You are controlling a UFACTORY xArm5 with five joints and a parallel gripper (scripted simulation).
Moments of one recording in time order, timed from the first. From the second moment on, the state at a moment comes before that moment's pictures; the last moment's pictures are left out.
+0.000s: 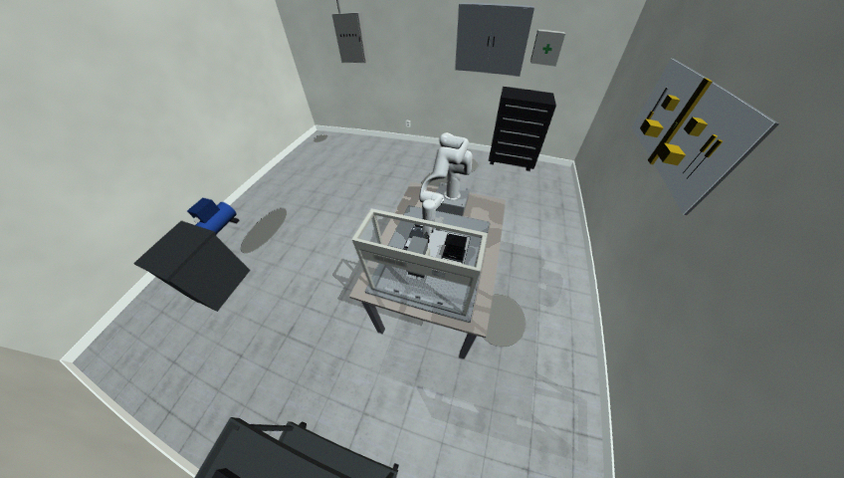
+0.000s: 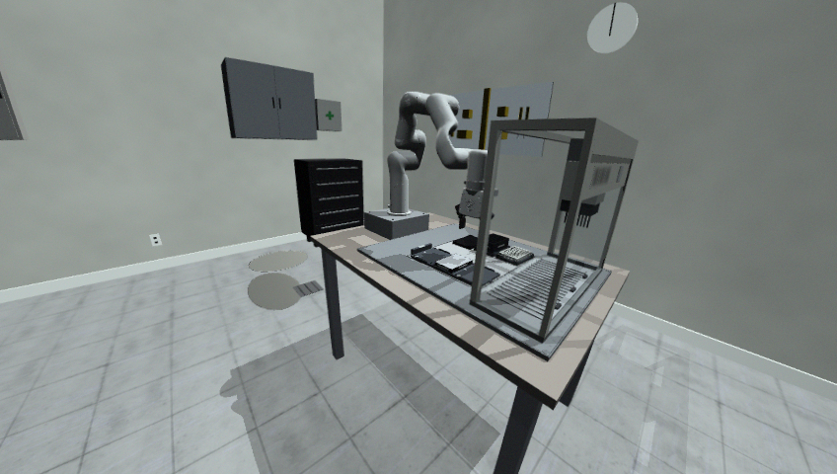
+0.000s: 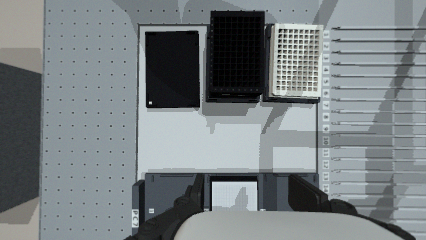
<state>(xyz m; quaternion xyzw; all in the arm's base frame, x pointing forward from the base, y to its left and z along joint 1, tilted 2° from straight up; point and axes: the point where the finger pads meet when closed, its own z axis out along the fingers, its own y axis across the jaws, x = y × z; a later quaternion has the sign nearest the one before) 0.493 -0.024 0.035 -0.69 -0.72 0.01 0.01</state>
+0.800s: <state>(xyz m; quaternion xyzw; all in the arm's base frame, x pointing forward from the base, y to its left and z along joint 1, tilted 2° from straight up) 0.496 -0.101 0.035 -0.69 -0.72 0.01 0.01</state>
